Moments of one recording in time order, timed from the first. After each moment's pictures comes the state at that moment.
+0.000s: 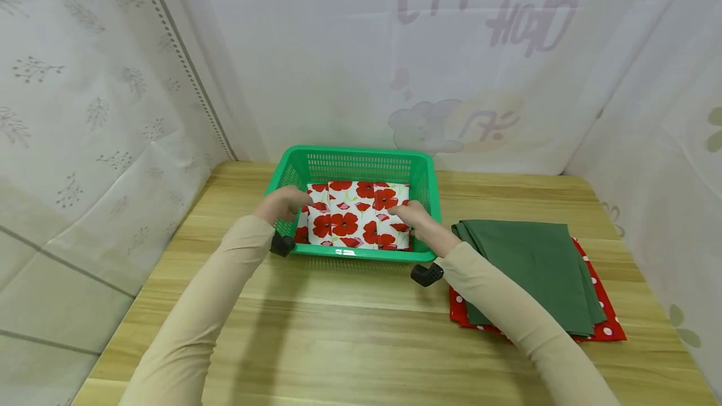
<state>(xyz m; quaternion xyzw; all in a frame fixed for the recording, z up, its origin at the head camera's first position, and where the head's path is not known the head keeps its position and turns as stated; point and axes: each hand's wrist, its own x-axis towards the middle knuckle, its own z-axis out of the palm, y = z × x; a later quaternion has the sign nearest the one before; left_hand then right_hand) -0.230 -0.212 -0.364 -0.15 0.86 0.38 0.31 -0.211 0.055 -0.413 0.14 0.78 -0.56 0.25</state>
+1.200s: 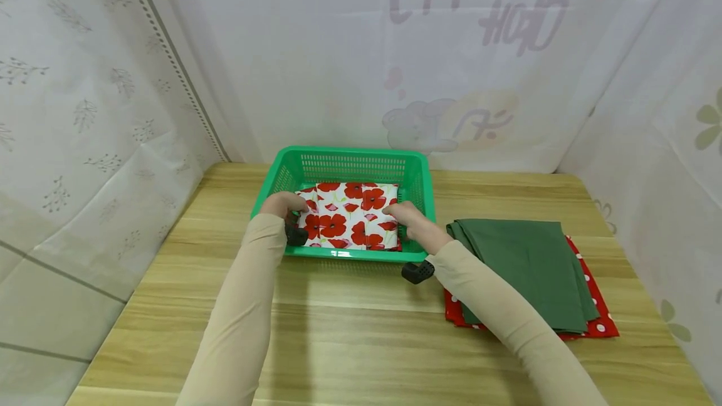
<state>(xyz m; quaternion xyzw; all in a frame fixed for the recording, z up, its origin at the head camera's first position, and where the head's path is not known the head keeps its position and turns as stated) -0.311 -0.247 -0.475 -0.14 0.83 0.36 0.39 -0.221 0.053 -0.417 0.17 0.74 -0.59 0.28</state>
